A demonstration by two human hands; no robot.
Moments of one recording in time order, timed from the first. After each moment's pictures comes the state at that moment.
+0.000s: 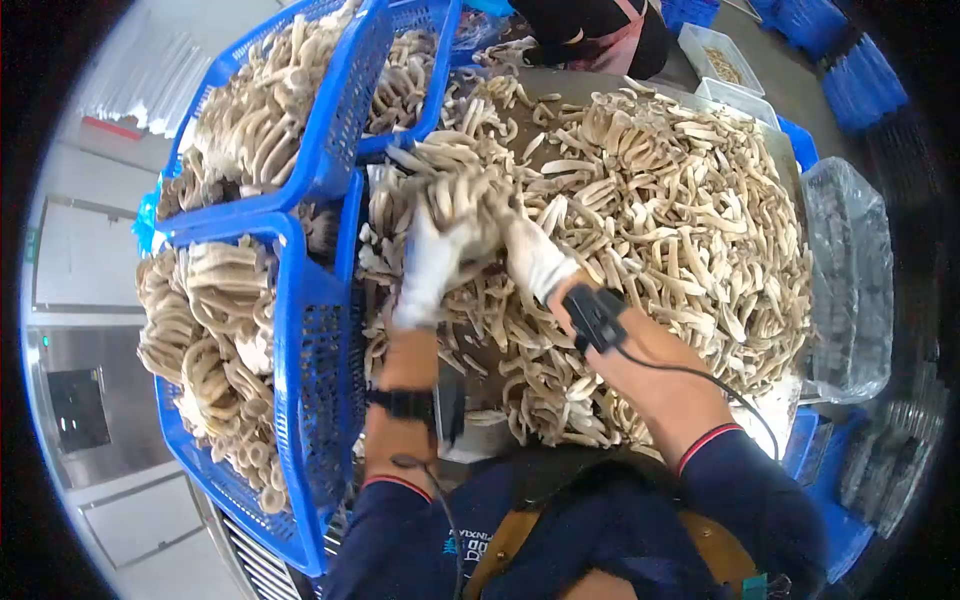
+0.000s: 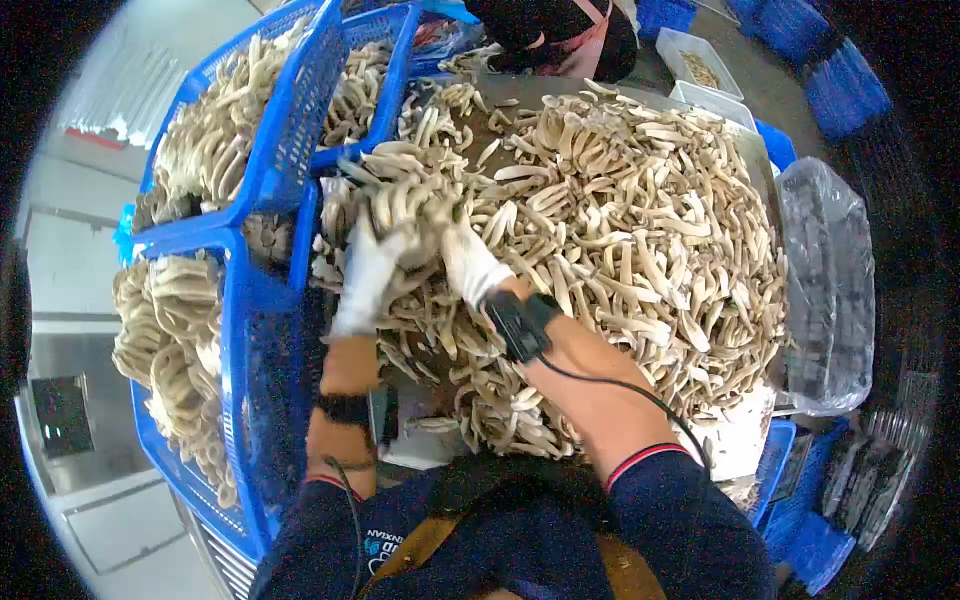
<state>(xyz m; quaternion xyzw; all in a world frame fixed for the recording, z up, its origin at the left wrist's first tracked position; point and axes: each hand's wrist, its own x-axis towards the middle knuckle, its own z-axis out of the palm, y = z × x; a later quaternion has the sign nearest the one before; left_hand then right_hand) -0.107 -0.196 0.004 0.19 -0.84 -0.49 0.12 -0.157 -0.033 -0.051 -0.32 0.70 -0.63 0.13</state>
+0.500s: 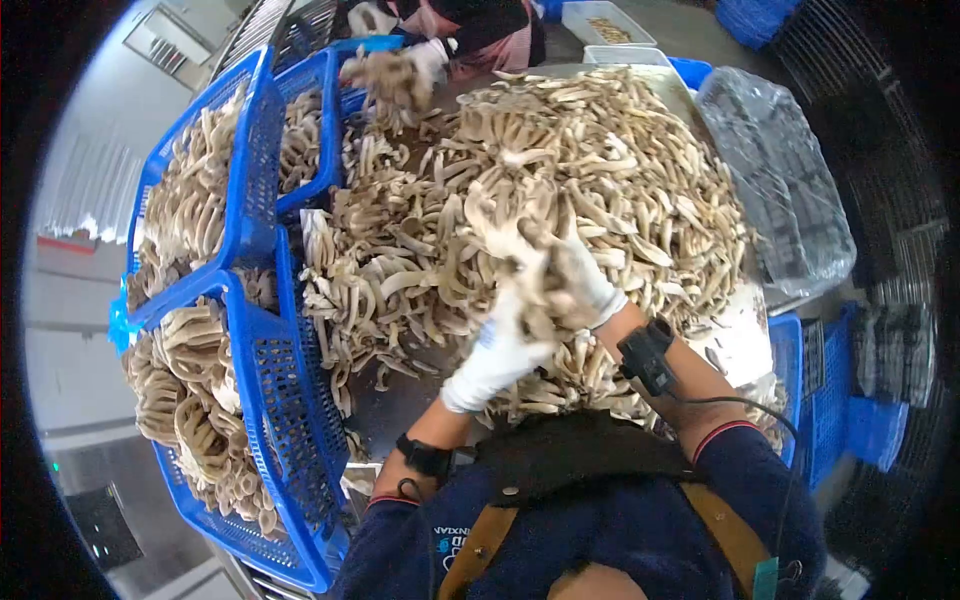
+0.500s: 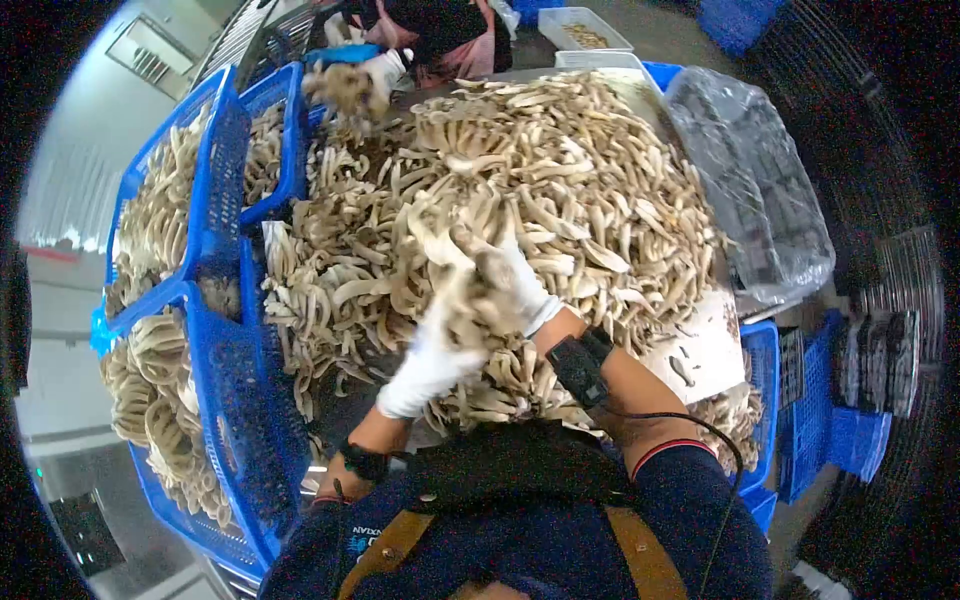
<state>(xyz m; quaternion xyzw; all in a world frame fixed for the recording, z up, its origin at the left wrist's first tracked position) -0.006 -0.004 0.051 -0.21 -0.78 -0.59 0.00 -0.078 0.149 0.008 -0.12 0.44 -0.86 0.22</state>
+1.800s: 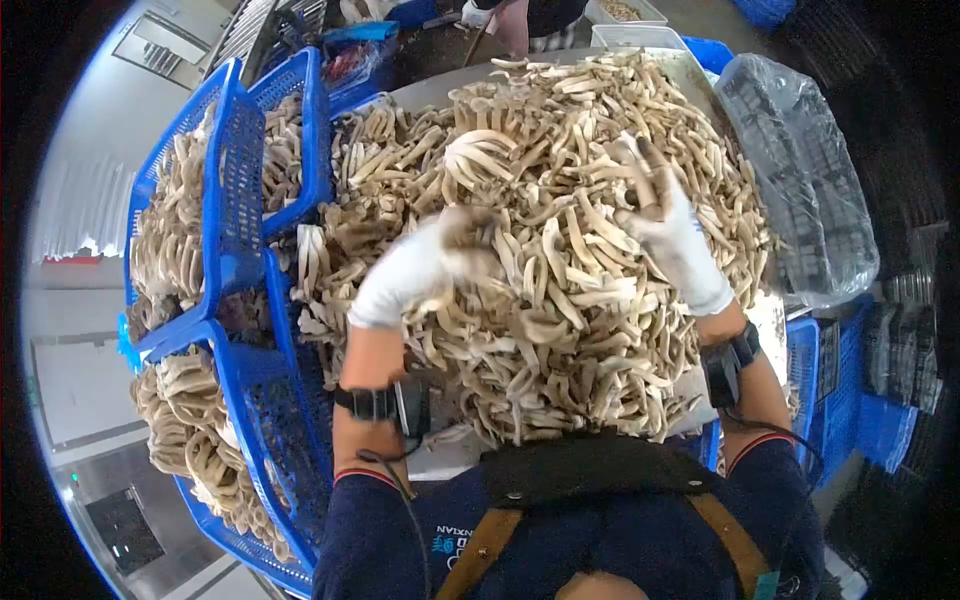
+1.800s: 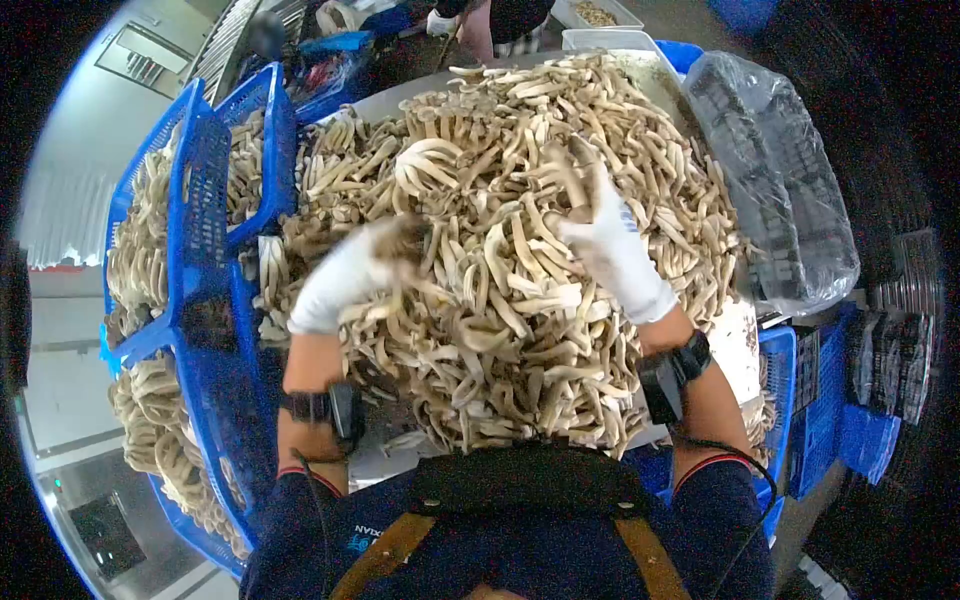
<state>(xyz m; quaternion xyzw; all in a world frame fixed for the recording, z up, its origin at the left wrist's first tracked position) -0.152 -0.063 0.097 -0.10 -0.80 -0.50 -0.30 -0.142 0.238 0.072 -0.03 0.61 -0.79 0.03</state>
